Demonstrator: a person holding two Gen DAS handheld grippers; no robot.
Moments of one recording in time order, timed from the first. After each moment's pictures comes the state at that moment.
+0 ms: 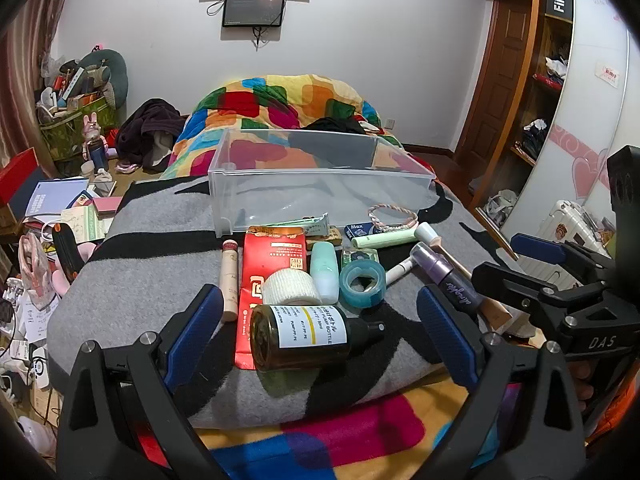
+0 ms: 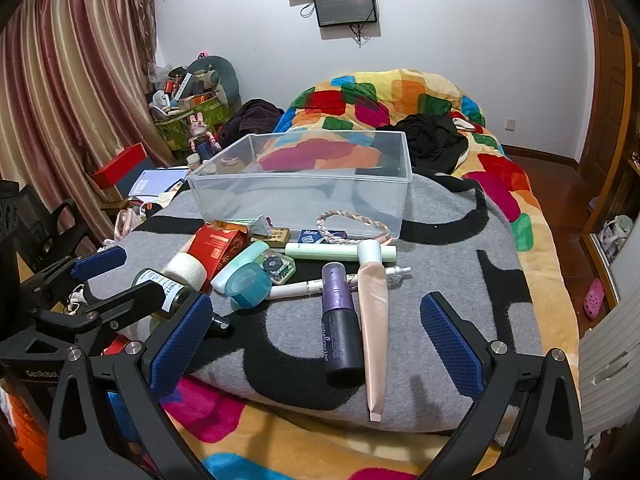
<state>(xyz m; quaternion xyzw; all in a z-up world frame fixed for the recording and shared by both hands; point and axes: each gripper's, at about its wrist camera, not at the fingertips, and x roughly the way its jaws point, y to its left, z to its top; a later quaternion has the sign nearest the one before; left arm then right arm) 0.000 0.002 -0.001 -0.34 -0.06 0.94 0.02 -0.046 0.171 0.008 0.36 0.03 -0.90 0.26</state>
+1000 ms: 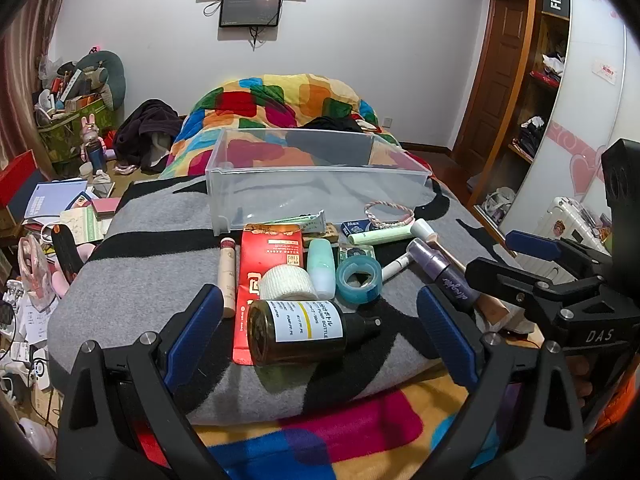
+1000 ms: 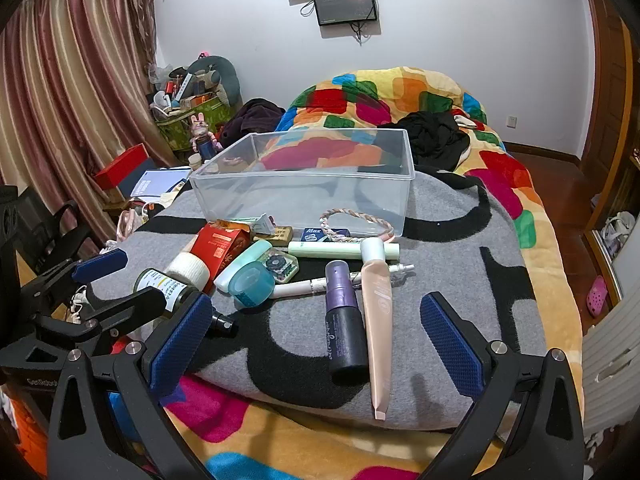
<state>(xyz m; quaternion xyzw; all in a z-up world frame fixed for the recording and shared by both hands) 0.002 0.008 -0.002 -0.34 -0.06 0.94 0.03 -0.043 0.168 0.006 0.36 0.02 -0.89 0.27</state>
